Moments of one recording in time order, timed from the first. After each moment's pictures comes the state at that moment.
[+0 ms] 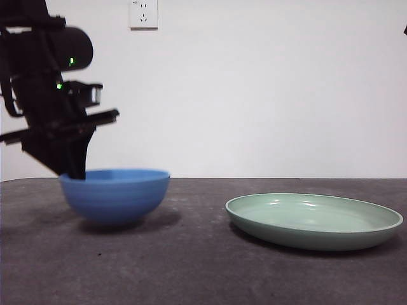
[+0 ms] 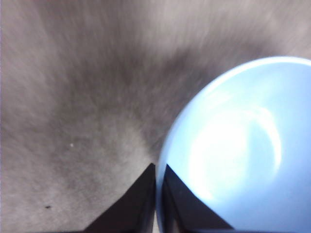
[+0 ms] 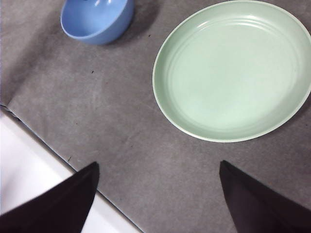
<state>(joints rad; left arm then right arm) -0.29 1.70 1.21 -0.66 0.13 -0.06 0.16 0.74 0.81 -0.98 -0.57 -0.05</state>
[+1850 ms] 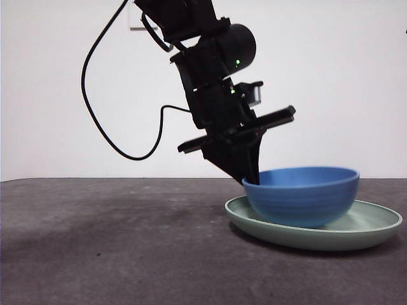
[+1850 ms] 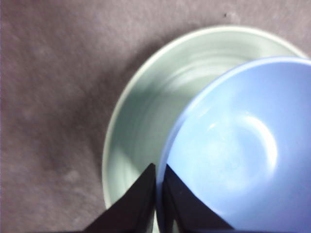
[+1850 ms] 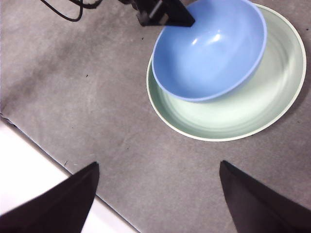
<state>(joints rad) -0.75 2.13 1.73 -0.66 0.15 -0.17 0.16 0.73 0.81 -0.98 -0.55 -0.02</state>
